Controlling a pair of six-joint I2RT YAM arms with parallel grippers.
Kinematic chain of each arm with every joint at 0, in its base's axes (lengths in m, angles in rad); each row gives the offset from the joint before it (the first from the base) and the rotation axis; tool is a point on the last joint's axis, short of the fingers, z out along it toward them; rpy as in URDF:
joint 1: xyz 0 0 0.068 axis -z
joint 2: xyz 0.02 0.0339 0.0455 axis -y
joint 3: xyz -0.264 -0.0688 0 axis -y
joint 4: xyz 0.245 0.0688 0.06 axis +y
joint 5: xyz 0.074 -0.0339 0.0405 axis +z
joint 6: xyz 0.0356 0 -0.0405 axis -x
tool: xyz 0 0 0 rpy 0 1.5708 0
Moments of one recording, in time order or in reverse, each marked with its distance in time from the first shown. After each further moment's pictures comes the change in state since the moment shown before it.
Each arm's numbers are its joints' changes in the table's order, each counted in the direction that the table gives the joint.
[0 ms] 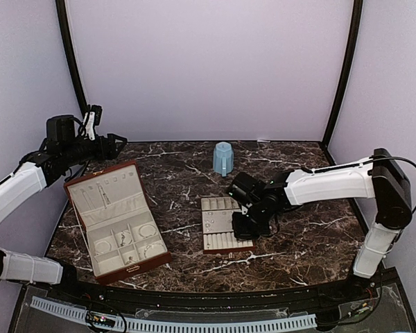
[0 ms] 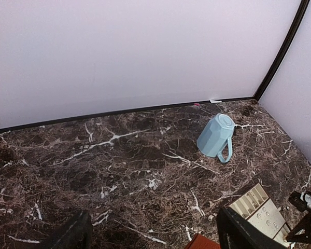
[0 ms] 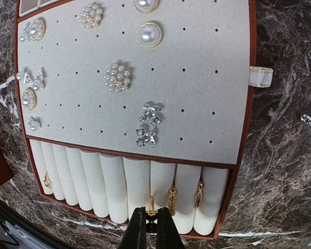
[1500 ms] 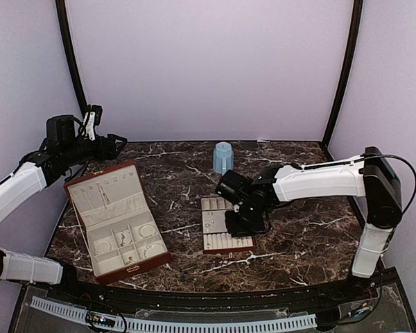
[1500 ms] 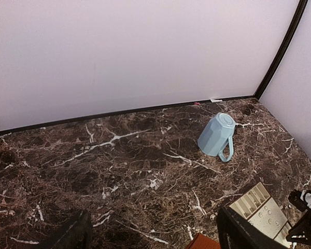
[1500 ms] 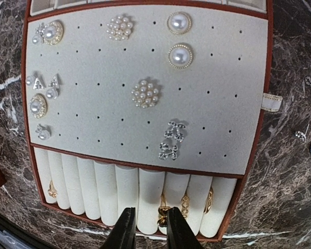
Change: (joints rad) left arm 0.000 0.000 0.000 0.000 0.000 -0.015; right arm -0.035 -0.084 0.137 0.110 -0.078 0.037
